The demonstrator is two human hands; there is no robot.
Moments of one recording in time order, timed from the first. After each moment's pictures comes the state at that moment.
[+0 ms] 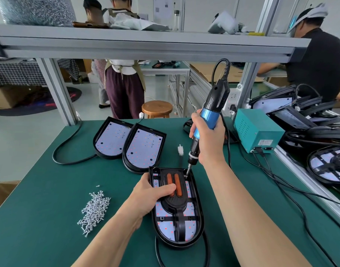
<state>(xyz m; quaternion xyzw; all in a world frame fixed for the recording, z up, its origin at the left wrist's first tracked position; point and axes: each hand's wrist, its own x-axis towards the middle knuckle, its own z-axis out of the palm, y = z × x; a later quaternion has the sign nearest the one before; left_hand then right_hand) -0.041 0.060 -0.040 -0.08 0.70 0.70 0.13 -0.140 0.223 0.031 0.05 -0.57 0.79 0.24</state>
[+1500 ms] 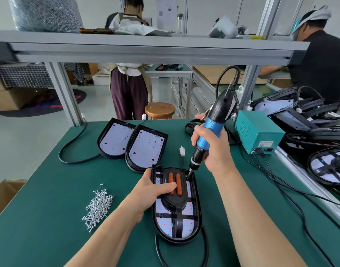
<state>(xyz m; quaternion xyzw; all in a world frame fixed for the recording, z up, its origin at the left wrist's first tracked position) -0.048 0.057 -0.044 -0.05 0.68 0.72 0.13 -0.121 0.244 0.024 0.16 -0.54 0.81 0.13</state>
